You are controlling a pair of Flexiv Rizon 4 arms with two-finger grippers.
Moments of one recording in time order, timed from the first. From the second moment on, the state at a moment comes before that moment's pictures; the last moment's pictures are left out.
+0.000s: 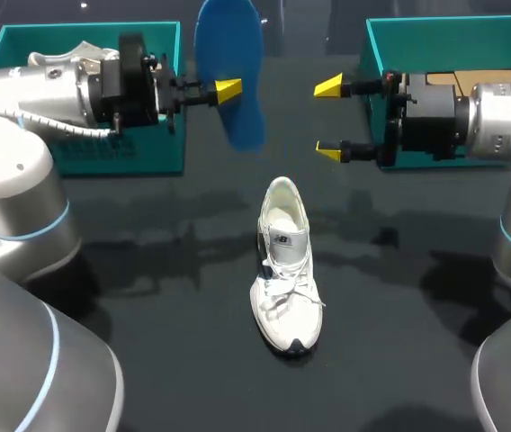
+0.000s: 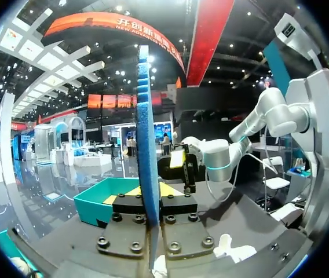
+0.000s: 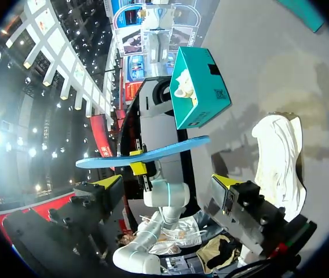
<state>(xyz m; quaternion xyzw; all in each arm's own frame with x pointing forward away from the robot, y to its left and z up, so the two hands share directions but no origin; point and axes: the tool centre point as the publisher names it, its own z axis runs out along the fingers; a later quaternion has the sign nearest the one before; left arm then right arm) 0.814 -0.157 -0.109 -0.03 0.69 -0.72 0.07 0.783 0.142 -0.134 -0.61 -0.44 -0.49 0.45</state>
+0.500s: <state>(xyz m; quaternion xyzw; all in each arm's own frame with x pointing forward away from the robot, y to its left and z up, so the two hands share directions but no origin) 0.792 -0.163 -0.113 0.11 0.70 -0.68 0.16 0.783 0.142 -0.134 -0.61 -0.44 -0.49 0.45</state>
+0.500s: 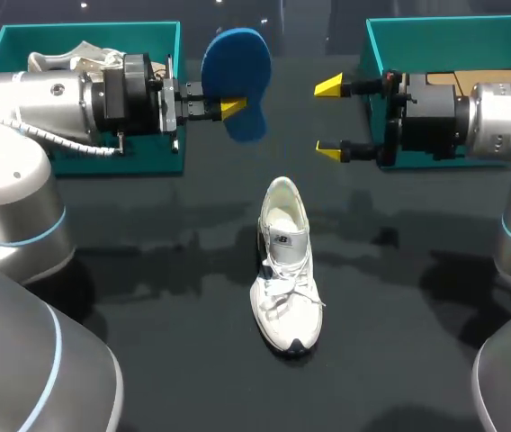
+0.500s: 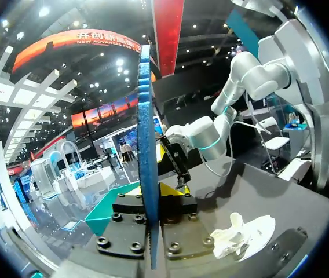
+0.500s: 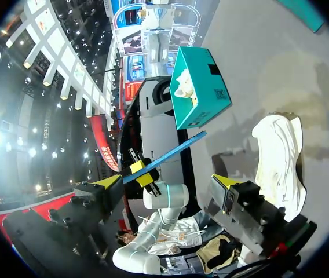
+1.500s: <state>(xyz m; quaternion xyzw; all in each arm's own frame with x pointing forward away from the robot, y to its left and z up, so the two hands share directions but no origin) 0.790 -0.161 -0.125 0.40 0.69 -0.48 0.37 0.781 0.145 -0.125 -0.60 -0.45 -0.49 0.45</state>
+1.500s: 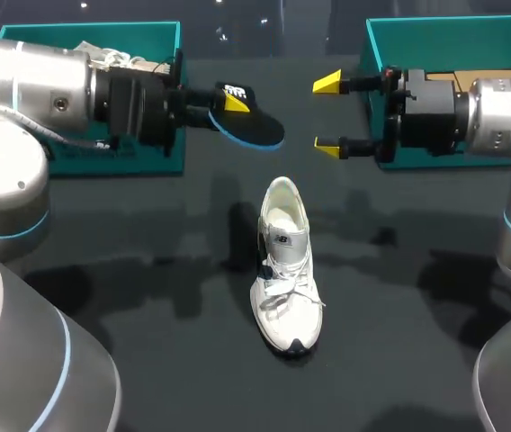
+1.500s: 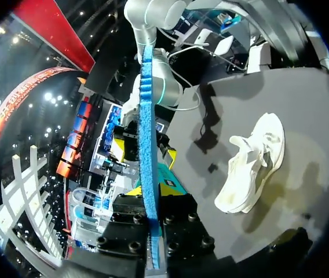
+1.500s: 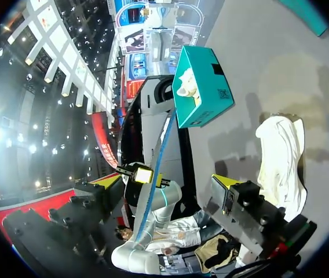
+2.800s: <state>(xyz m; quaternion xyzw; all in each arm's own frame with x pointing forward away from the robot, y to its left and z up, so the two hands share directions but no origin) 0.819 -0.208 -0.153 0.48 0.56 -0.43 0.51 0.759 0.187 -0.135 -0.56 -0.46 -0.46 0.52</state>
